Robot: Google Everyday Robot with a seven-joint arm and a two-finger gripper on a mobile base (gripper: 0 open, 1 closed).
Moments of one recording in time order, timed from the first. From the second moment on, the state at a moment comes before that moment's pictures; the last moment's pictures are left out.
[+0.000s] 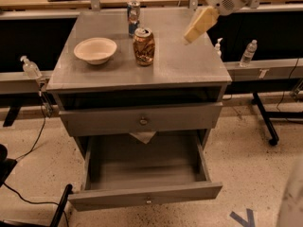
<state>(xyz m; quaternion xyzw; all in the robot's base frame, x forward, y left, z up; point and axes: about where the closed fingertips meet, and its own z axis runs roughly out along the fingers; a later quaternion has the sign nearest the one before) 0.704 -0.117 1.003 -0.59 0.68 0.08 0.43</state>
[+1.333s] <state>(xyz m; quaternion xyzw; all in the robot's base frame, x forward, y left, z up) 0.781 -0.017 0.939 -0.49 0.64 0.23 0.54</state>
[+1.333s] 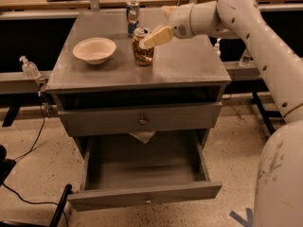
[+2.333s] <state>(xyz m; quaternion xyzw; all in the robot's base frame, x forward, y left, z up) 0.778 0.027 0.902 -0.48 0.62 0.31 0.54</state>
